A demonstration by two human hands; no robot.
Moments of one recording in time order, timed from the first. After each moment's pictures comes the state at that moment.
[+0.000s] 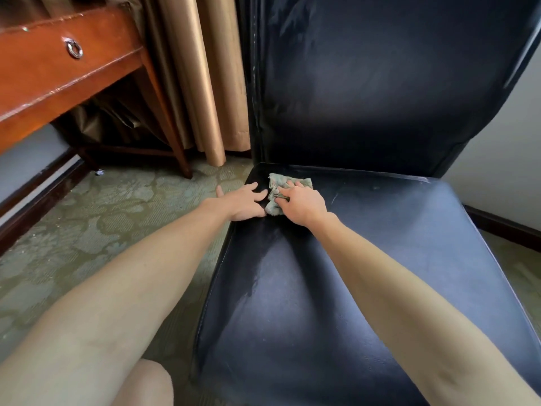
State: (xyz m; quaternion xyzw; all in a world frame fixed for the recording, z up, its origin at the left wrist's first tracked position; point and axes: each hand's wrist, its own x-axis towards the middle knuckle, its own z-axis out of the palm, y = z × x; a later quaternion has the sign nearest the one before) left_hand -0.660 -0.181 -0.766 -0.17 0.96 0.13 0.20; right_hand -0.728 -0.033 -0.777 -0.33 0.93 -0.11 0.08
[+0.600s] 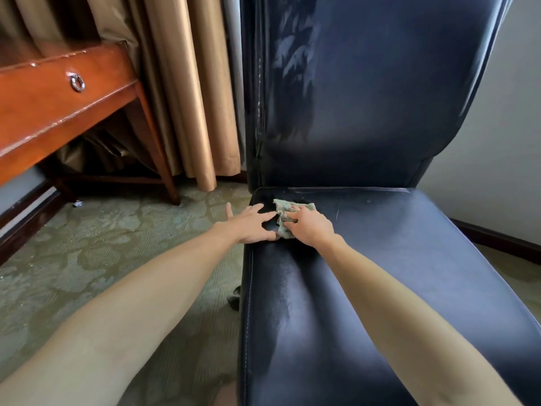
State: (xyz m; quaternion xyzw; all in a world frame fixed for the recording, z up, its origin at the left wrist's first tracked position) left_hand -0.645 -0.204 -0.768 -0.07 0.98 0.10 0.17; right_hand -0.702 -0.047 -0.776 -0.23 0.96 -0.14 0.09
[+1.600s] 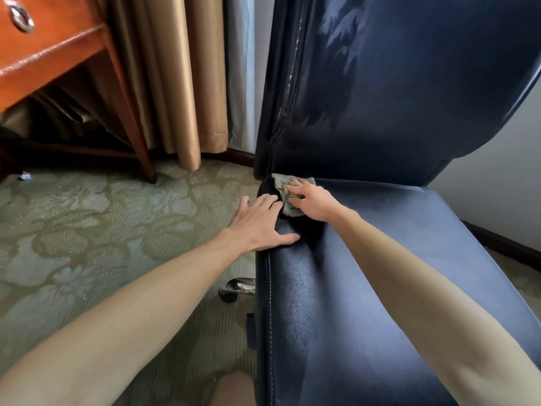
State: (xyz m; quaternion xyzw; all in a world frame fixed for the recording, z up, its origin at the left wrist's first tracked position) left_hand -0.662 -0.234 -0.805 0.05 1.00 0.08 -0.02; right_hand -0.770 -0.092 -0.784 -0.28 0.94 -0.17 0.12
